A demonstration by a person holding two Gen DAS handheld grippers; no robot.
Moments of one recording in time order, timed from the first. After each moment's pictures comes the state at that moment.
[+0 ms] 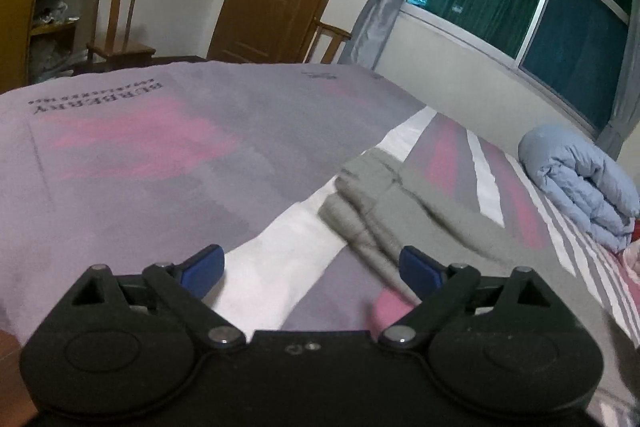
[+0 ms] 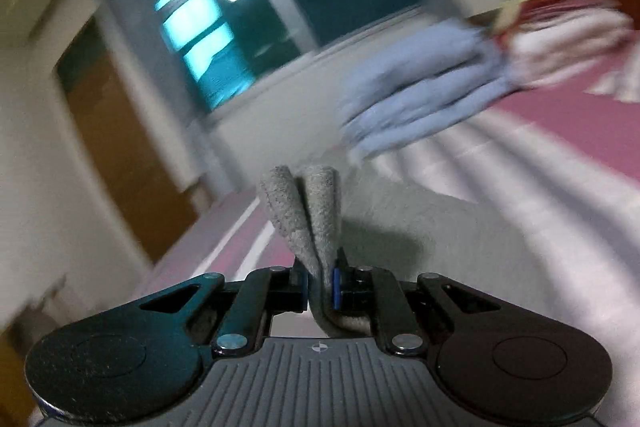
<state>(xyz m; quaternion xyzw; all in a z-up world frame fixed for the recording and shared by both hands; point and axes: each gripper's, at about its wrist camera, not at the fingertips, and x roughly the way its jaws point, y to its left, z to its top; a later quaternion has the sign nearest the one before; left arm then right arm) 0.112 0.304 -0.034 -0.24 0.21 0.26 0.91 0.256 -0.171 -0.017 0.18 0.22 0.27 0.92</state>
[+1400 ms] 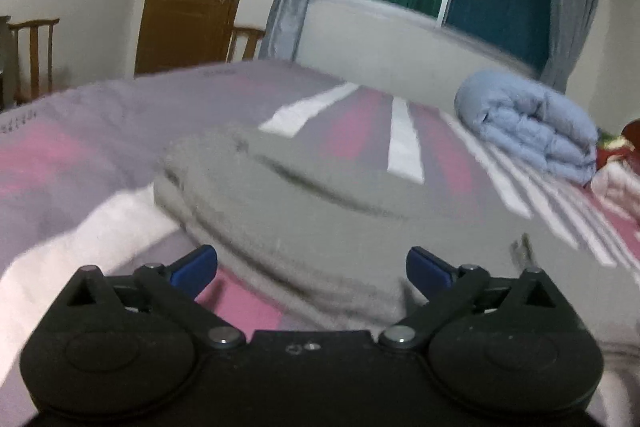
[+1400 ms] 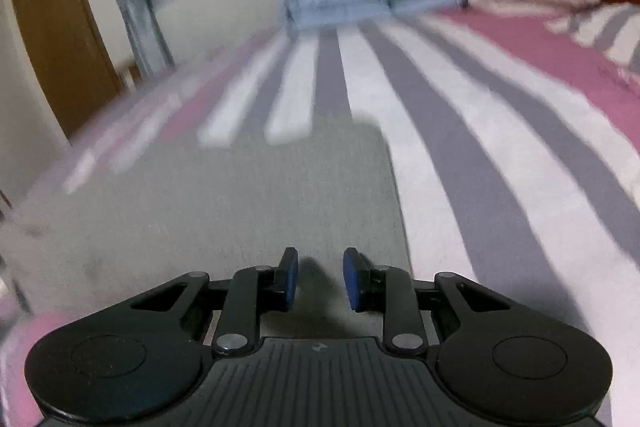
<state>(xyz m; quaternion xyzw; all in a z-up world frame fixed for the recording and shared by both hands) 0.192 0.215 -0.048 -0.16 0.23 0.19 0.94 0.274 -0.229 -0.069 0.11 0.30 0.16 0.93</state>
